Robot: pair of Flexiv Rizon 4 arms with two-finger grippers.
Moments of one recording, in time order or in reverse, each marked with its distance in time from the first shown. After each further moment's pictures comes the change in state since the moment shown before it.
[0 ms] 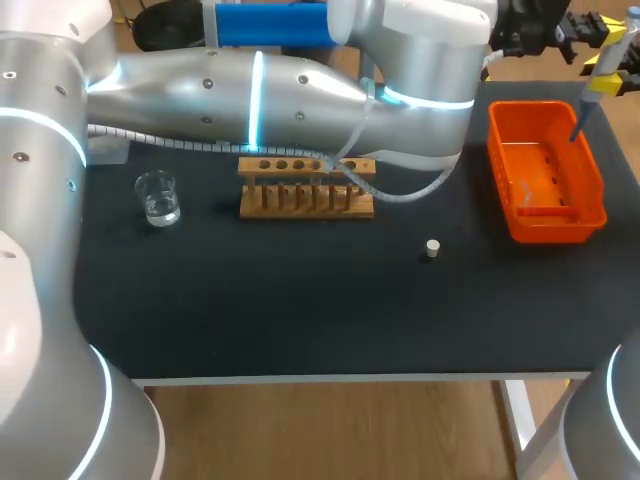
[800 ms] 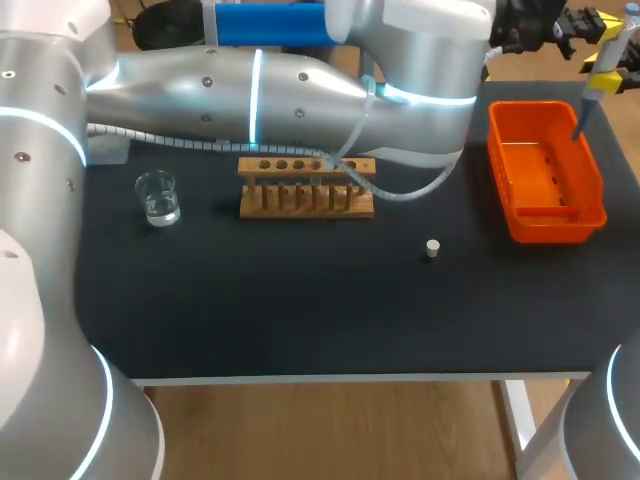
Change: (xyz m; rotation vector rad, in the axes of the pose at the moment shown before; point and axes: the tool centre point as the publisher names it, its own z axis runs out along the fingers) left arm -0.008 -0.008 -0.006 0.000 -0.032 0.023; right arm -0.001 0.004 0.000 -0.004 0.004 -0.001
